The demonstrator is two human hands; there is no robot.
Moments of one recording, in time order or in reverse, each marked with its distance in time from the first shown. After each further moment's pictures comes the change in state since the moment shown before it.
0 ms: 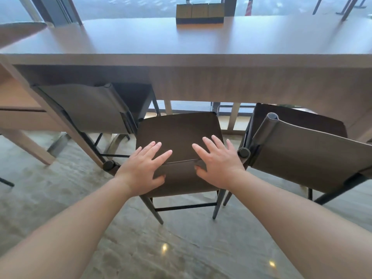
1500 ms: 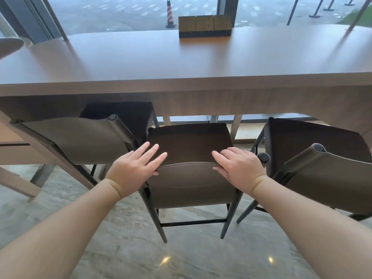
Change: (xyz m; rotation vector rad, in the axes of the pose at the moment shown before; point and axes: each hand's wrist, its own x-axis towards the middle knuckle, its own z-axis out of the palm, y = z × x) left_hand 0.103 -0.198 0.001 0.285 0.505 0.390; right_hand 0.134 0.005 -0.003 -0.179 0.393 -0.081
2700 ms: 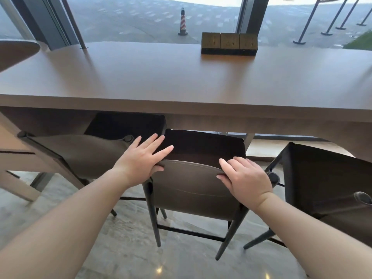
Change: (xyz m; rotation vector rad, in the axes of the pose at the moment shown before) left_hand 0.046 -0.104 0.034 -0.118 -0.362 -0.164; right_hand 0.092 -0.006 0.036 -0.007 0.065 0.051
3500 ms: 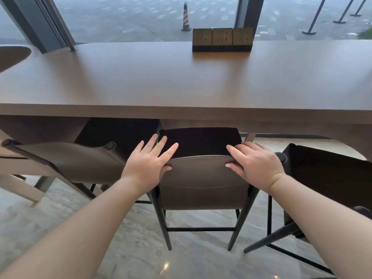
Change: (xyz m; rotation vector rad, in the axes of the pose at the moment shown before) left_hand 0.056 0.059 -0.003 -0.018 0.095 -0.154; right_hand 0.018 0.110 0.031 0.041 -0.029 -0.060
